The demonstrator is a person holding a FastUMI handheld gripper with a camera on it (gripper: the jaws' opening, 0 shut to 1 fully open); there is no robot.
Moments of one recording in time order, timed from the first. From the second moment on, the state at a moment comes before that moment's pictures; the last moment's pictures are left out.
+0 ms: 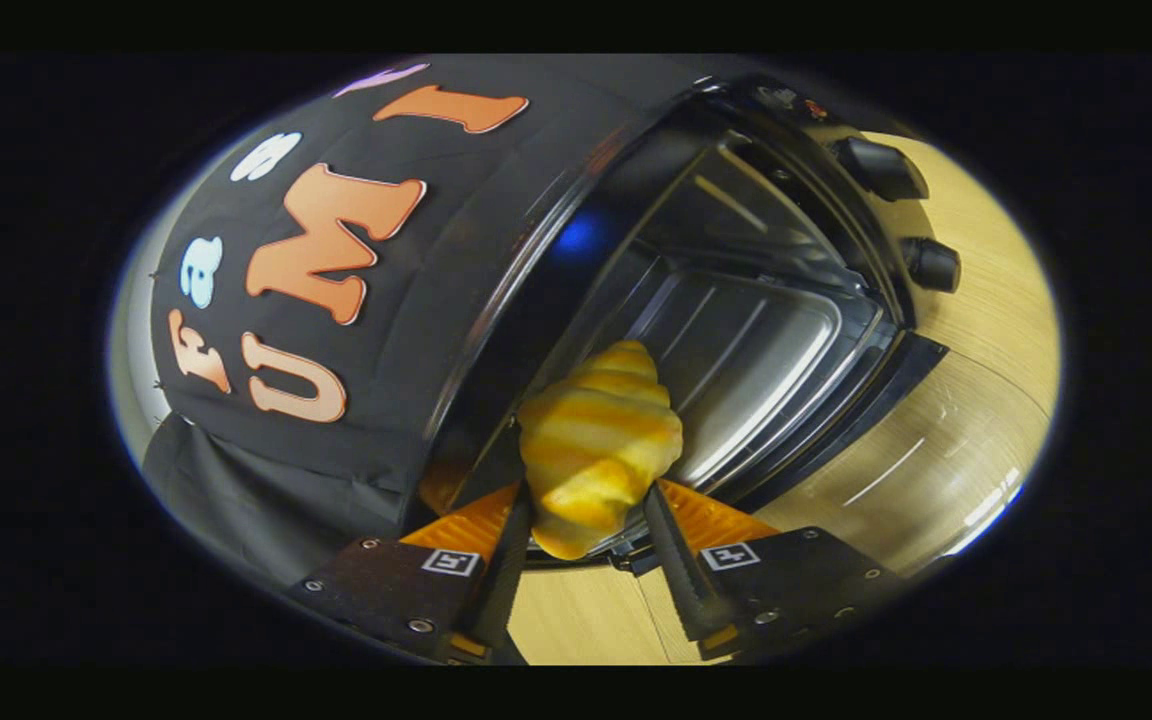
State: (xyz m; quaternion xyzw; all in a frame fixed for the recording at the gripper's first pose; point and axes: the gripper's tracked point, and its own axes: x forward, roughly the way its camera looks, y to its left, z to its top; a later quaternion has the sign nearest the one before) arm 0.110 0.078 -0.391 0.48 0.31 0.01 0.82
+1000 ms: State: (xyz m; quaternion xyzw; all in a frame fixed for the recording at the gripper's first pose) arm 0.003 0.064 -0.356 0.36 0.31 0.02 0.88
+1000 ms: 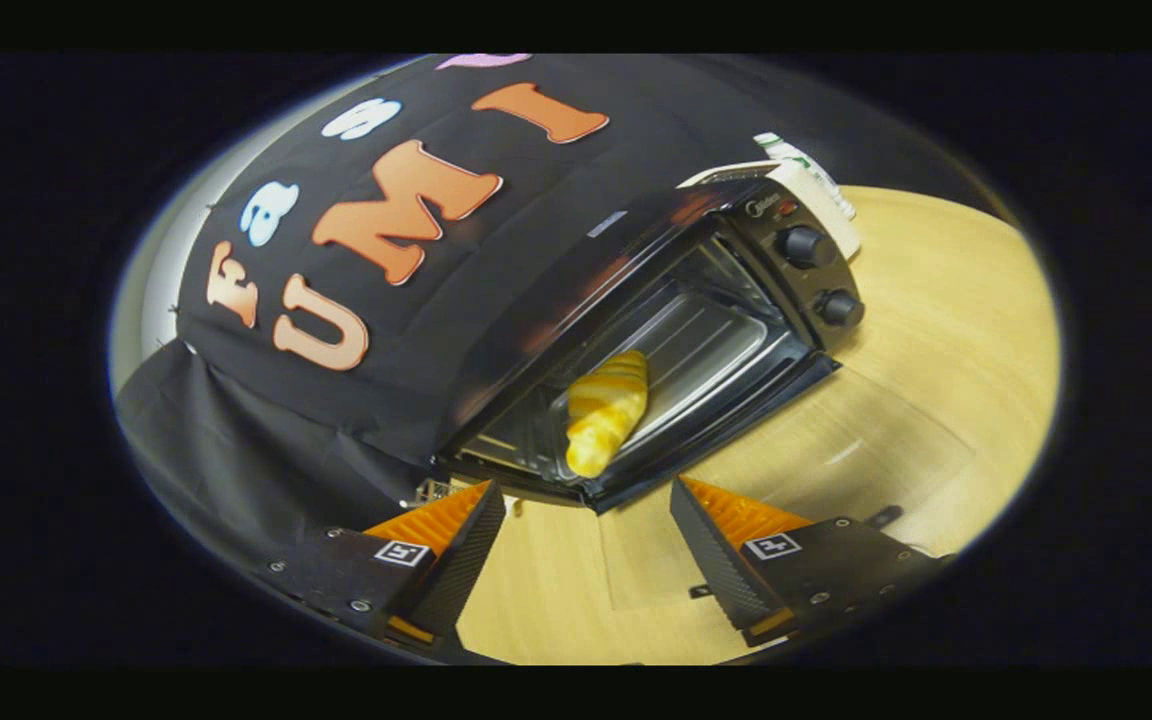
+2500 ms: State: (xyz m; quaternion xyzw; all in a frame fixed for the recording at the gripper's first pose) arm -0.094 0.019 -0.470 -0.02 0.41 0.01 0.91
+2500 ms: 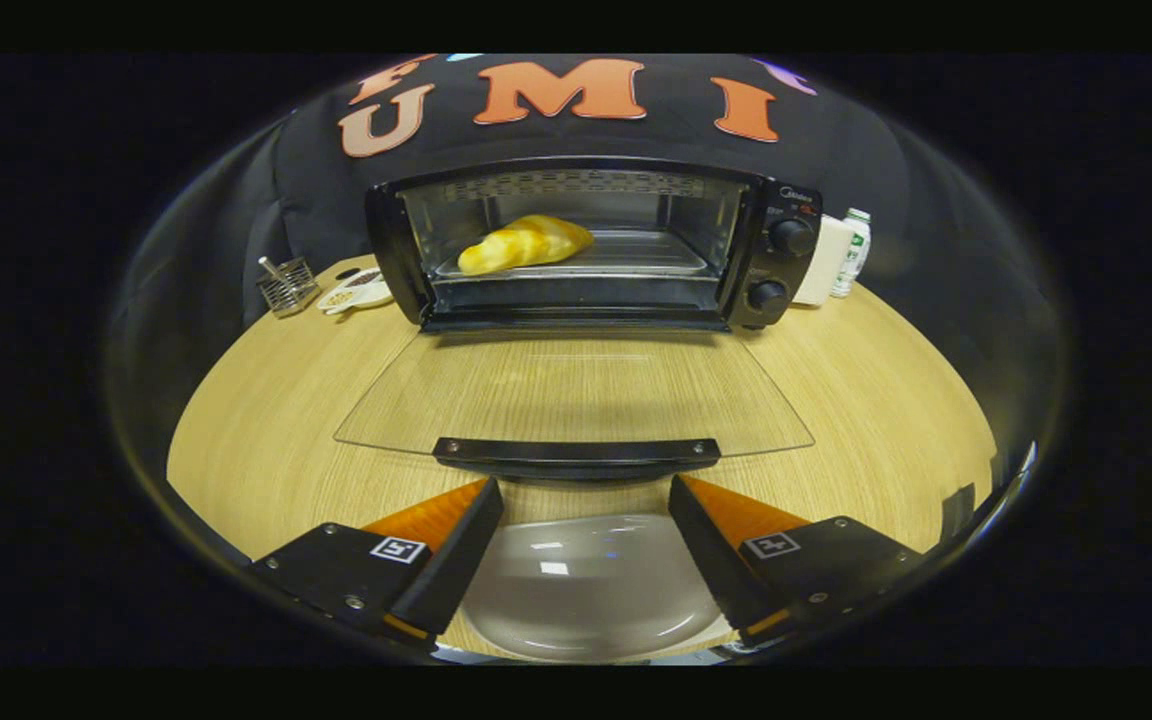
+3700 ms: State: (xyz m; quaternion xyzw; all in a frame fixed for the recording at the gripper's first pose) arm -0.036 0.019 -0.357 0.00 0.31 0.01 0.95
